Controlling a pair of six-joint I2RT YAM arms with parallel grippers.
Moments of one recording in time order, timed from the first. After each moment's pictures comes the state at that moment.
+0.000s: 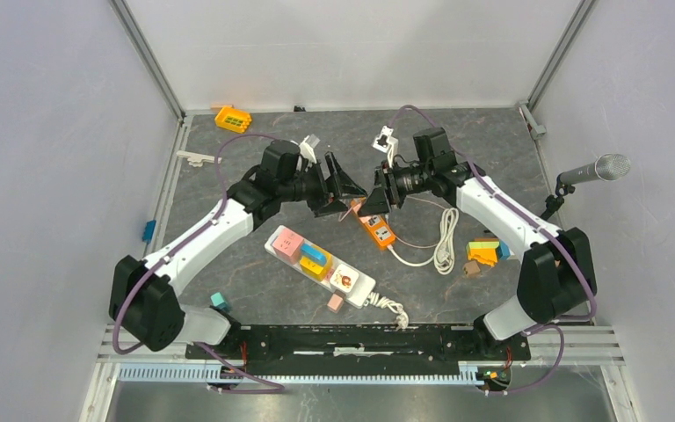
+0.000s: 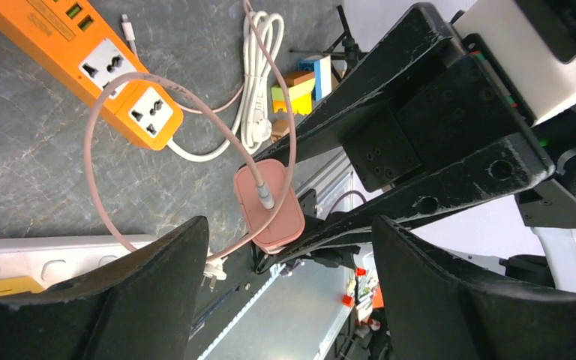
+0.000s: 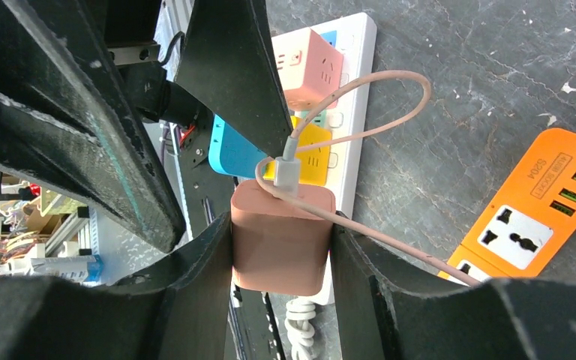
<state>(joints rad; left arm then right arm) -0.57 1.38 1.09 -0.26 0.51 -0.98 0.44 1.53 1.18 -0.39 -0.97 0.09</state>
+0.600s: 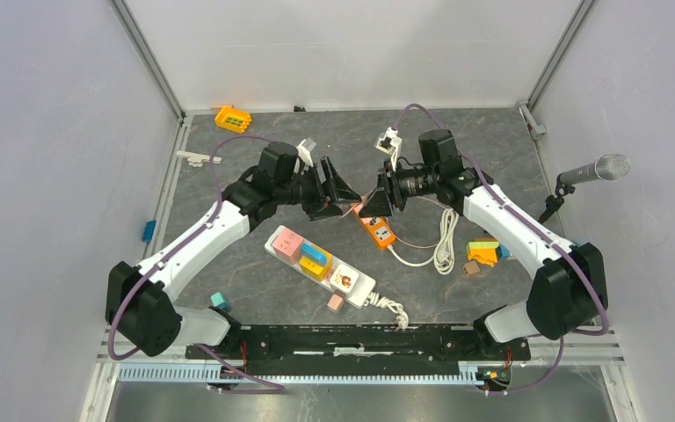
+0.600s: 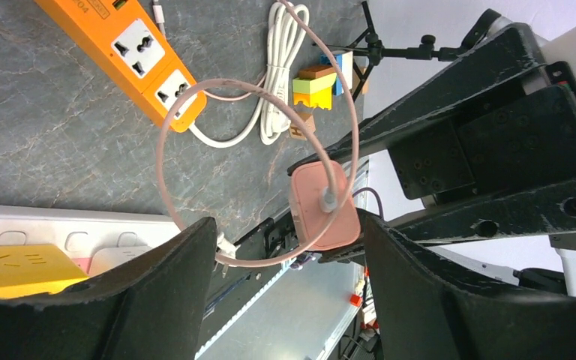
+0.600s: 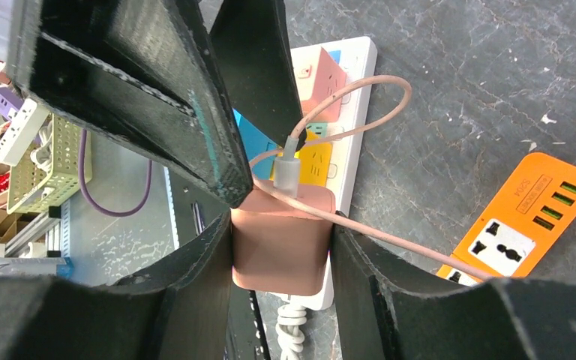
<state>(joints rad) -0.57 1.33 1.10 -0.37 0.45 -0.96 0.46 1.44 1.15 -0.34 -0.94 0.07</state>
